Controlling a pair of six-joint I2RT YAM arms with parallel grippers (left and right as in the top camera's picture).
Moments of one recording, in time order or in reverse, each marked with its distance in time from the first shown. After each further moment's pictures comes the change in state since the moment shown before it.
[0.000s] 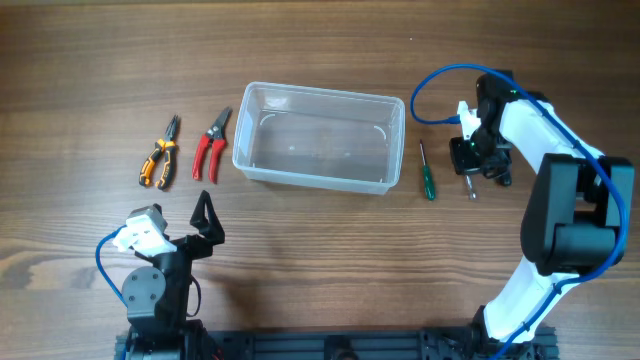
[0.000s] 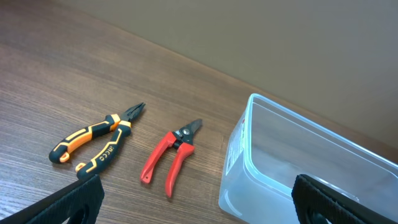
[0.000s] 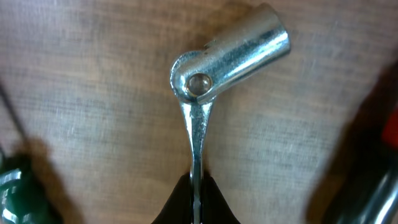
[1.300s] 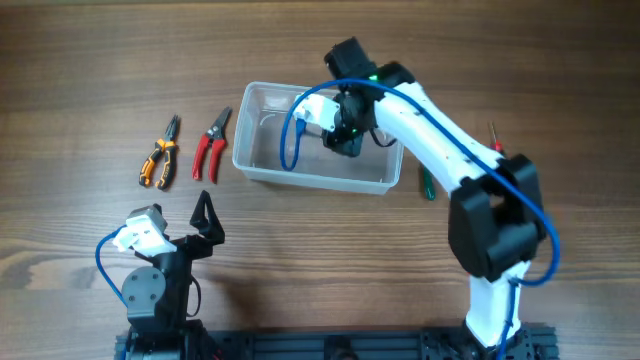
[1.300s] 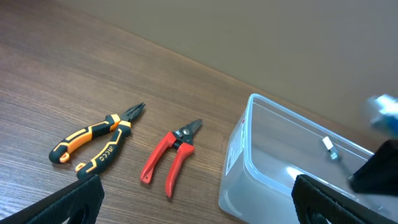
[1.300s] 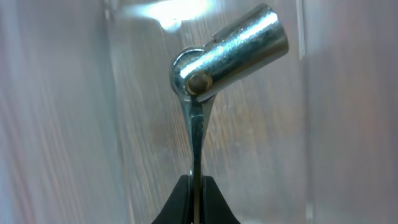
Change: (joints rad) left arm 0.000 0.000 0.000 0.000 0.000 0.000; right arm 0.569 0.098 0.404 -0.032 -0.282 -0.615
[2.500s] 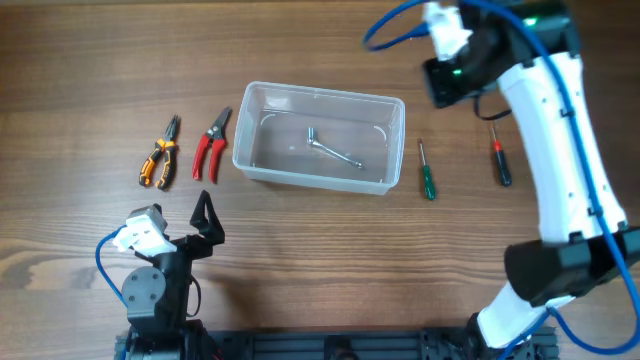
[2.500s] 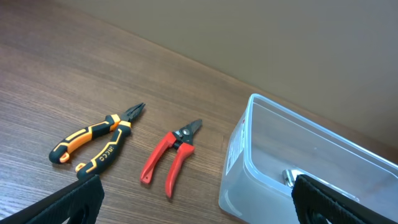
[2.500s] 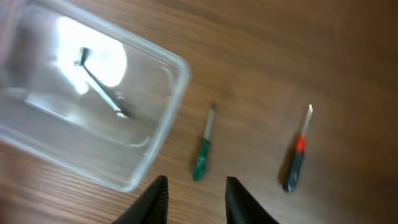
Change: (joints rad) left arm 0.000 0.000 0.000 0.000 0.000 0.000; right arm -0.340 -0.221 0.351 -0.531 0.227 0.698
